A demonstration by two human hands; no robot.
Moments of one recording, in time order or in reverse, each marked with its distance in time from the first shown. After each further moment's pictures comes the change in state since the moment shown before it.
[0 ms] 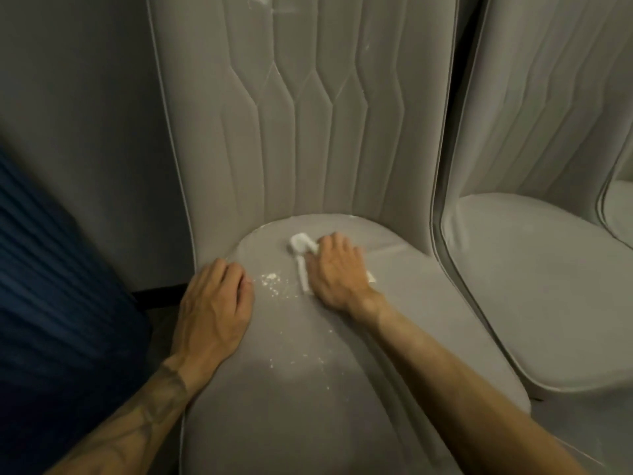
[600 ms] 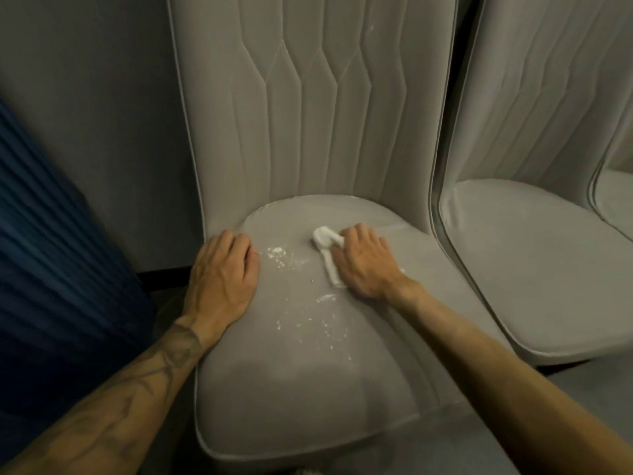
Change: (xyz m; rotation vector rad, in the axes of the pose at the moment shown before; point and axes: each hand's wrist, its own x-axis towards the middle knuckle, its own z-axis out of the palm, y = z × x) left_hand -0.003 0.004 -0.006 -0.029 -0.002 0.018; right_hand -0.043 0.033 -0.017 -0.025 -0.015 -0.030
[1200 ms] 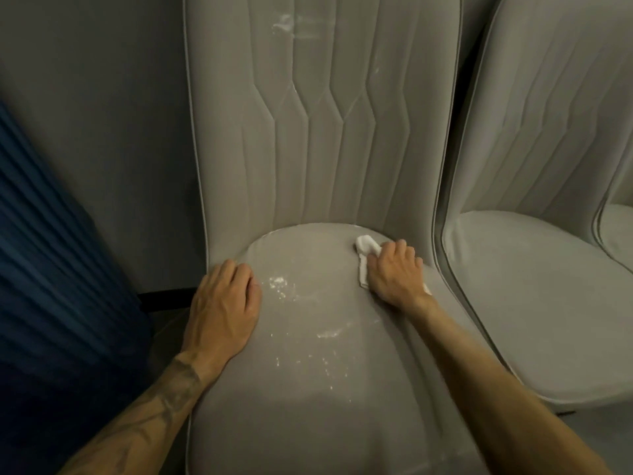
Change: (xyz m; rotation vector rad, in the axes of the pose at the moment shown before) left_hand 0.001 -0.001 0.002 0.016 0.009 -0.029; right_hand 0.031 0.042 -0.008 -0.098 0.016 0.333
